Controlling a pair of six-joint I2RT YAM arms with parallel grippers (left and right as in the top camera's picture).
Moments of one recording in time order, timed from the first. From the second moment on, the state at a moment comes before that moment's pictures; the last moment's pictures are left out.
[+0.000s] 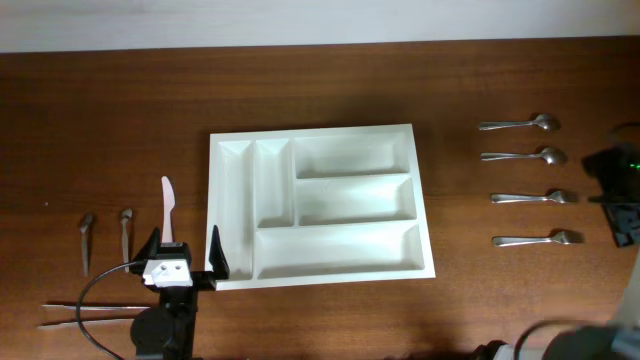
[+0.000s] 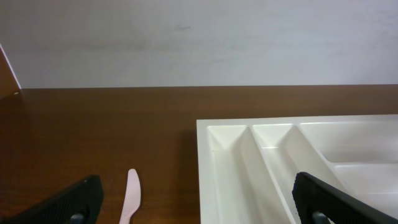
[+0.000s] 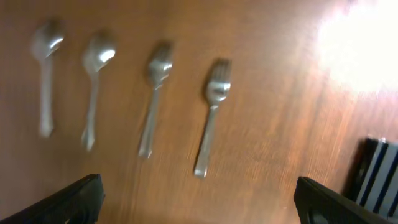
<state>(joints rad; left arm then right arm) 0.01 0.01 0.01 -0.08 0.00 0.00 -0.57 1.52 1.55 -1.33 0.13 0.84</state>
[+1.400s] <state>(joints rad) 0.01 0.01 0.01 -0.08 0.00 0.00 -0.59 1.88 1.15 -0.89 -0.03 0.88</state>
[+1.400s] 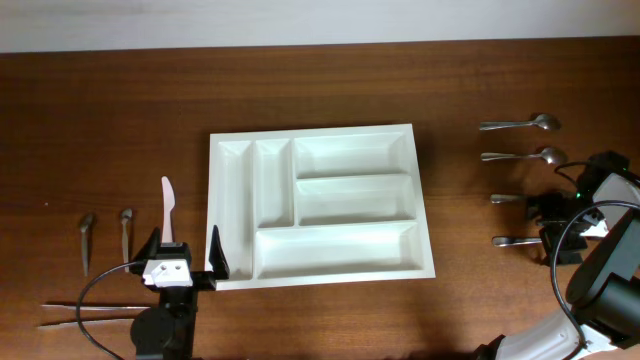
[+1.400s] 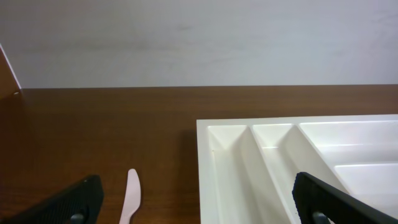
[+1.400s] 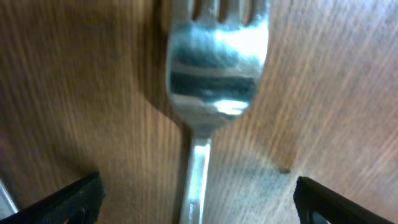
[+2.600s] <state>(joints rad) 0.01 0.01 0.01 -0.08 0.00 0.00 -0.59 1.85 1.09 -0.79 -0.01 0.79</state>
